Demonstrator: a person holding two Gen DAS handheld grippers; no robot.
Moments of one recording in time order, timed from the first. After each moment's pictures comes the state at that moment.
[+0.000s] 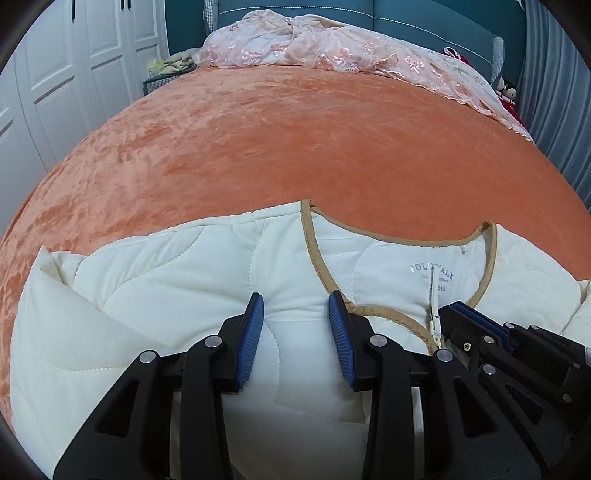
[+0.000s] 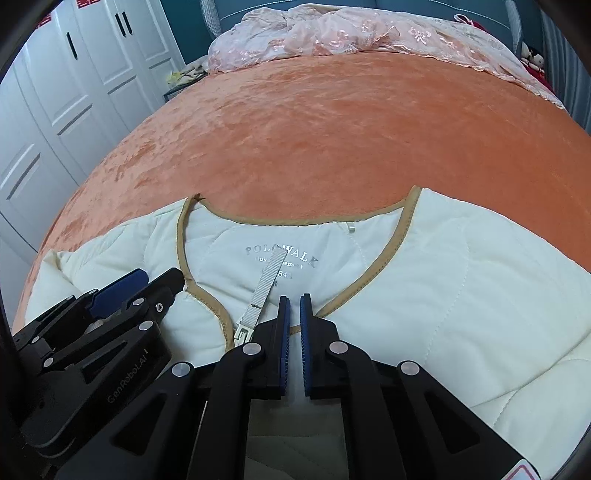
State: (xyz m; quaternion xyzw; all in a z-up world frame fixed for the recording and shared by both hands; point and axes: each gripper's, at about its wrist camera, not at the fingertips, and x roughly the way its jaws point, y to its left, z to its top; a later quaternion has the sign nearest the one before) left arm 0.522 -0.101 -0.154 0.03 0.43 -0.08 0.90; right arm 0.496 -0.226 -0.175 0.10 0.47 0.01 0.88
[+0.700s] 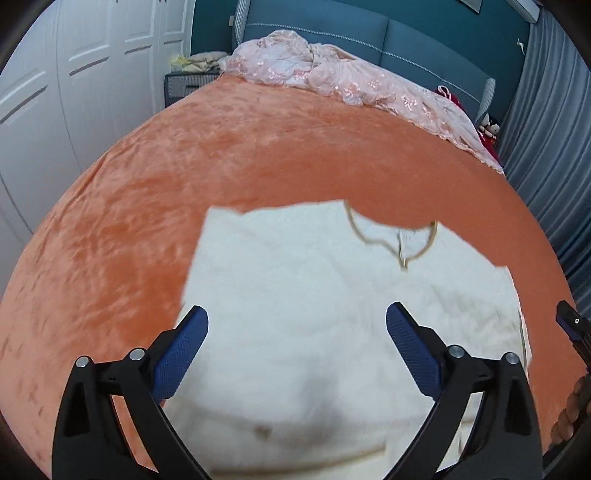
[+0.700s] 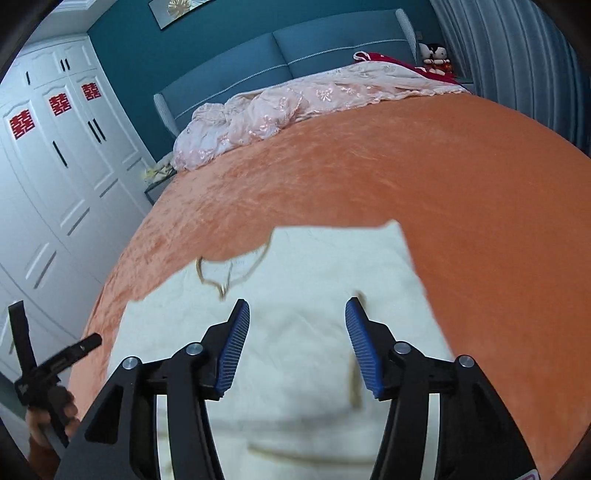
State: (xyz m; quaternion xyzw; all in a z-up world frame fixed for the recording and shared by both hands) left arm 0.369 0.045 -0.040 -0.04 0.45 -0.11 0.89; right arm 0.198 -0.323 -0.037 0.22 0.38 -0.07 0.89
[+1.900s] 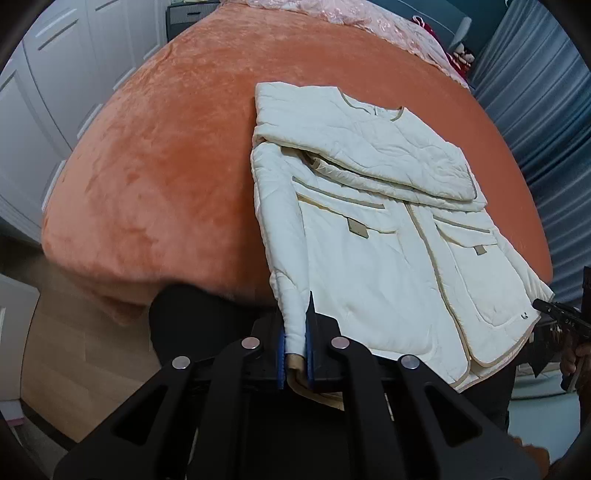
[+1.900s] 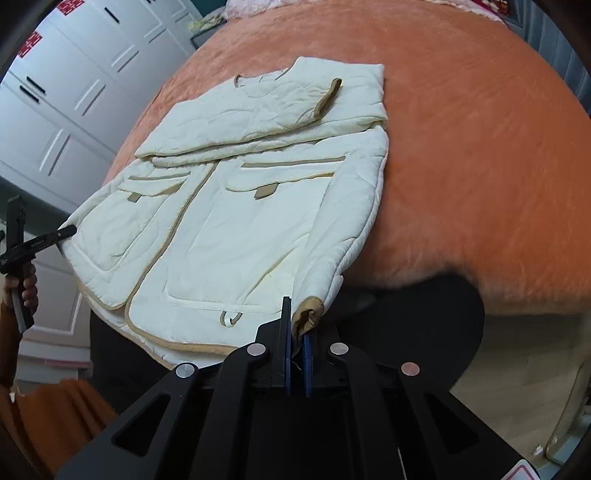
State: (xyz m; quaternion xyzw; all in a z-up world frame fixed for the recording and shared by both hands) left arm 0.013 0.186 0.021 -0.02 0.58 -0.16 0.80; right arm -0.132 -0.265 0.007 0.16 0.61 0.08 0.77
